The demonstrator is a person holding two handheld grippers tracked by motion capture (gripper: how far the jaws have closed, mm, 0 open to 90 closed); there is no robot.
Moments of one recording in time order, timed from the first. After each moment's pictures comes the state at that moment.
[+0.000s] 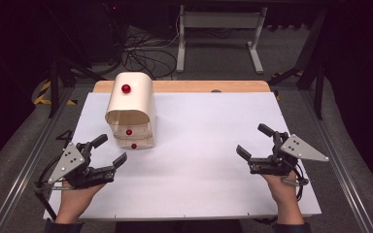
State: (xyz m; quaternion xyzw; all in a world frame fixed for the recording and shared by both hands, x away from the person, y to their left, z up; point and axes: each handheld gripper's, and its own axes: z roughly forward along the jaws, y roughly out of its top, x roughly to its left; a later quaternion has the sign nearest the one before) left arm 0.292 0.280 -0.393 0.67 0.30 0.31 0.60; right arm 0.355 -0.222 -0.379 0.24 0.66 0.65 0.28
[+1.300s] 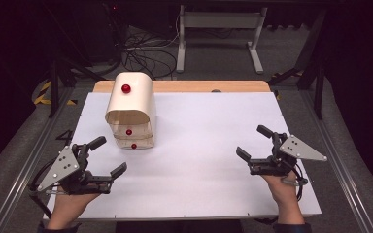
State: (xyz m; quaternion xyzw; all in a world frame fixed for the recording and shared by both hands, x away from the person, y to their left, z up) left arm 0.274 0.277 -0.375 0.68 0.26 0.29 0.62; right arm 0.358 -0.224 -0.384 0.24 0.67 0.65 0.27
